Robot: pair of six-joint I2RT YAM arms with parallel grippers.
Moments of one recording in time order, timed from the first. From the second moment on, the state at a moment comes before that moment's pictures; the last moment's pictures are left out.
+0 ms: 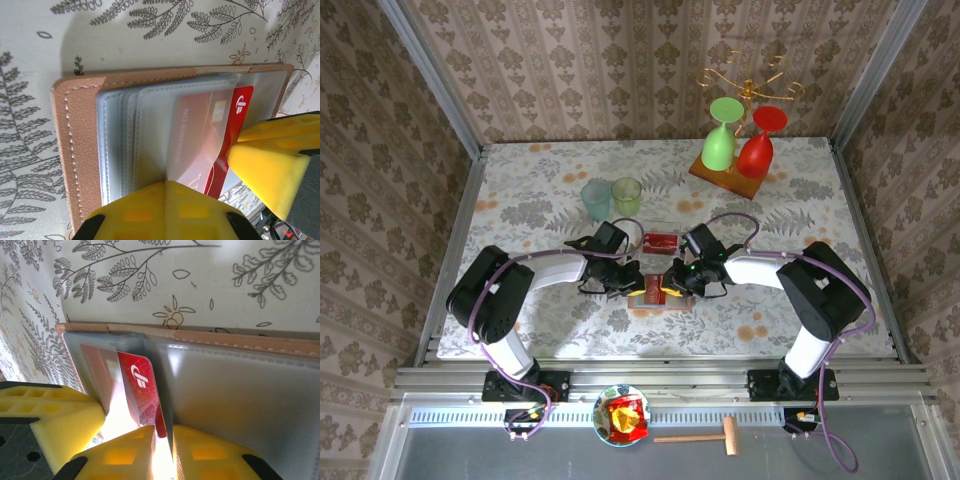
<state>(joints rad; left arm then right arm) -0.68 1.69 0.84 -0.28 0.54 -0.80 0.58 1.71 0.81 -0.16 -0.49 0.95</state>
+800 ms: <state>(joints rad) -0.65 1.63 0.77 -0.26 0.54 -0.80 0.59 1.76 0.86 -0.13 -0.53 0.95</state>
